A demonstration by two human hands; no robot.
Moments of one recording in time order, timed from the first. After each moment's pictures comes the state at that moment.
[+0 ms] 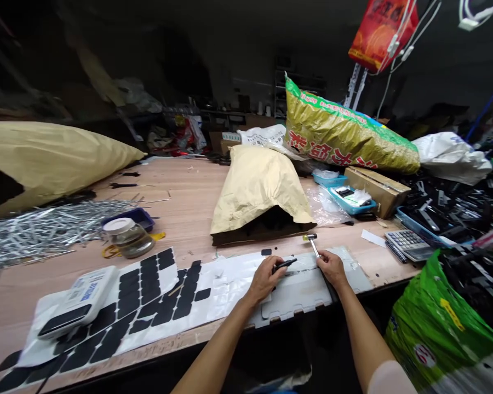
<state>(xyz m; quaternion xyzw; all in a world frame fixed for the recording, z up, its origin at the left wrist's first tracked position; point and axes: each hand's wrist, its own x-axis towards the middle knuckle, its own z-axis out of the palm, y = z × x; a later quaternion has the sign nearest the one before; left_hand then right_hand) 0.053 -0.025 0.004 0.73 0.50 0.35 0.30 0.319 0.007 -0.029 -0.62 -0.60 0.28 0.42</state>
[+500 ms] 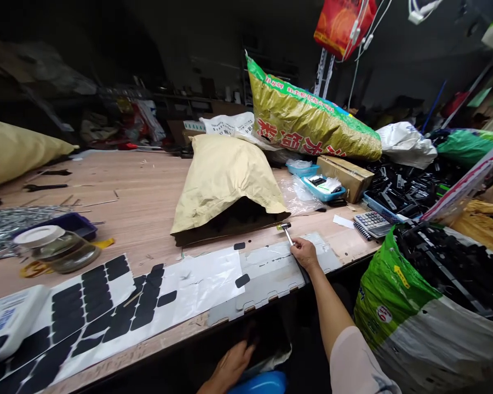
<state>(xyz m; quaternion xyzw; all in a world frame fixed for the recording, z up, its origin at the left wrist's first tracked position) 0.039 -0.165 -0.117 0.66 0.60 0.01 0.45 0.310 0.001 -0.016 -0.62 -0.58 0.28 0.45</state>
